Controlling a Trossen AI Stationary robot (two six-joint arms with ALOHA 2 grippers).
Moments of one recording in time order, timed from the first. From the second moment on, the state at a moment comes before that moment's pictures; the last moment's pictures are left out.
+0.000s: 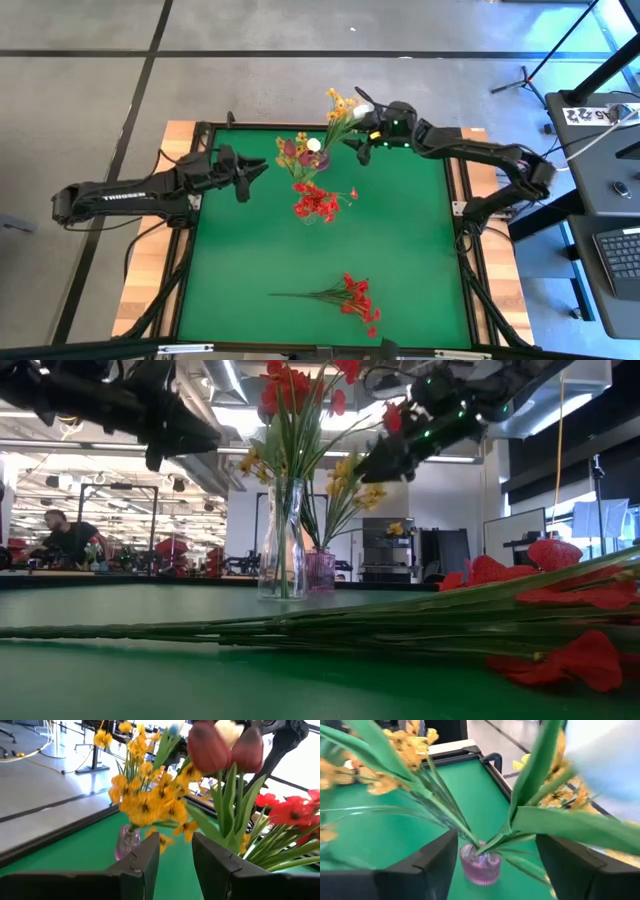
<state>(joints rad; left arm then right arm) 0.30 0.63 0.35 0.13 -0.16 -0.32 -0.56 1.45 0.98 0.08 -0.24 -0.09</state>
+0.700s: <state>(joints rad) 0.22 0.64 0.83 -0.31 -0.20 -0.17 -0.54 1.11 1.06 -0.49 -0.07 -0.11</state>
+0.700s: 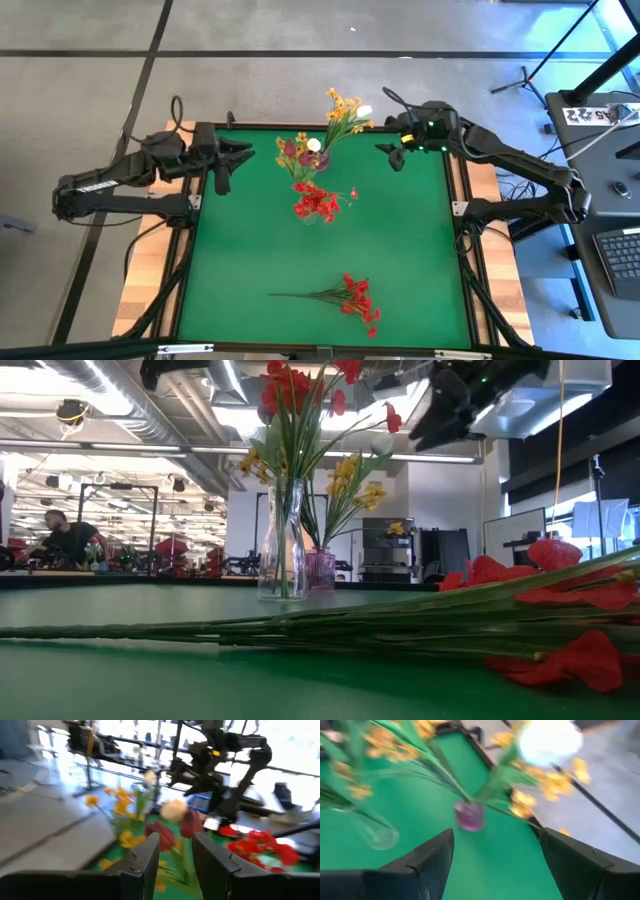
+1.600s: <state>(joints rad) -0.46 1.36 1.17 -0.44 -0.34 -0.10 -0.54 0.96 0.97 -0.65 0.01 0.01</state>
